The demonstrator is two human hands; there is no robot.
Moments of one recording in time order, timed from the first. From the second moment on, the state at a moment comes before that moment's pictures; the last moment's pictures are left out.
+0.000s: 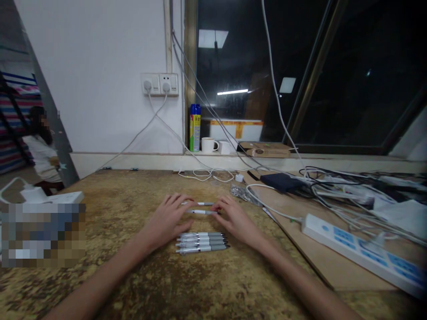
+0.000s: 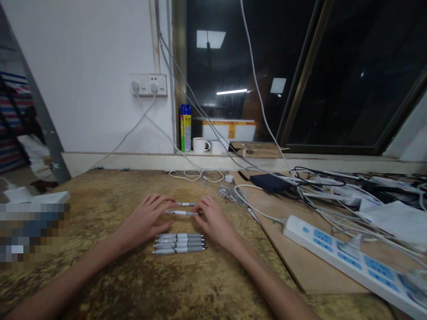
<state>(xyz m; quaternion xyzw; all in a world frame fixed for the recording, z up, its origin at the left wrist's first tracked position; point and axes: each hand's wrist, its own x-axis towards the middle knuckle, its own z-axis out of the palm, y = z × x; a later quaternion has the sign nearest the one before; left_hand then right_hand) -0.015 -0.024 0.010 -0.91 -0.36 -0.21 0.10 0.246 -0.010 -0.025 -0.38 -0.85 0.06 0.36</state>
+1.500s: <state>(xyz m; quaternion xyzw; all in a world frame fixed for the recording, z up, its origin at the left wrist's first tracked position) 0.011 -0.031 -0.008 -0.87 -0.47 -0.16 0.04 0.227 -0.030 -0.018 -0.44 -0.87 -0.08 0.18</state>
